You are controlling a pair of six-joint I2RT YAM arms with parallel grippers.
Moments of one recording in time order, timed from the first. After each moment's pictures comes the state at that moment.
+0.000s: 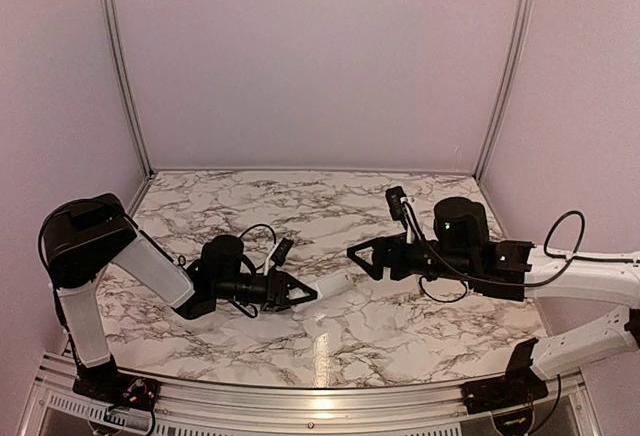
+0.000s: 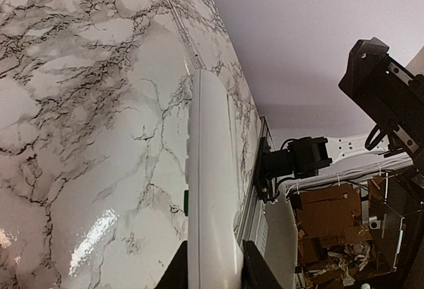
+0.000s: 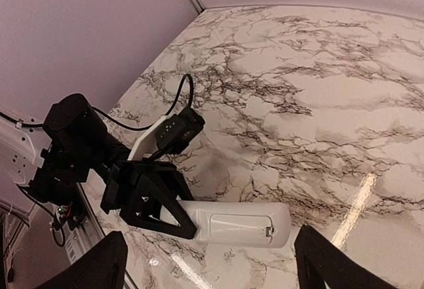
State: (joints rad) left arm -0.86 1.89 0.63 0.97 0.63 -0.99; right arm 0.91 1.13 0.69 0.07 -0.07 0.51
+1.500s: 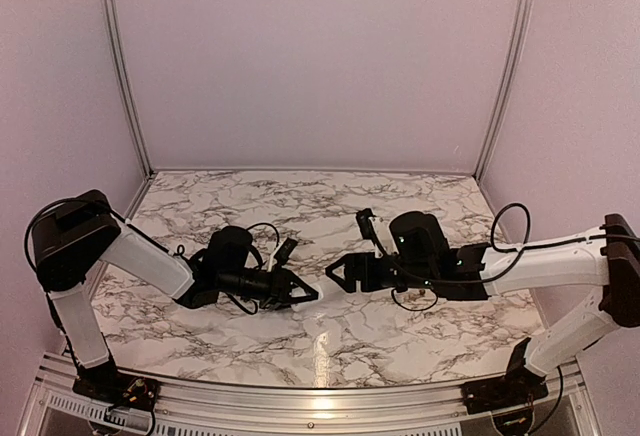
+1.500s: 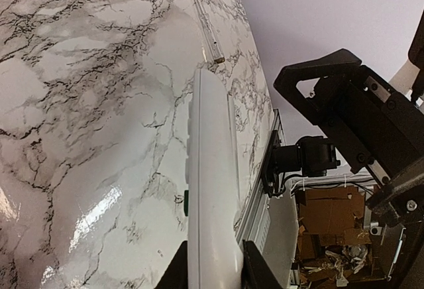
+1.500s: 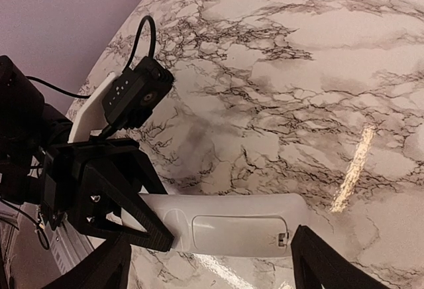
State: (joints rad) left arm -0.86 1.83 0.71 0.70 0.65 -0.99; right arm 0.96 1.40 0.74 0.12 -0.04 0.63
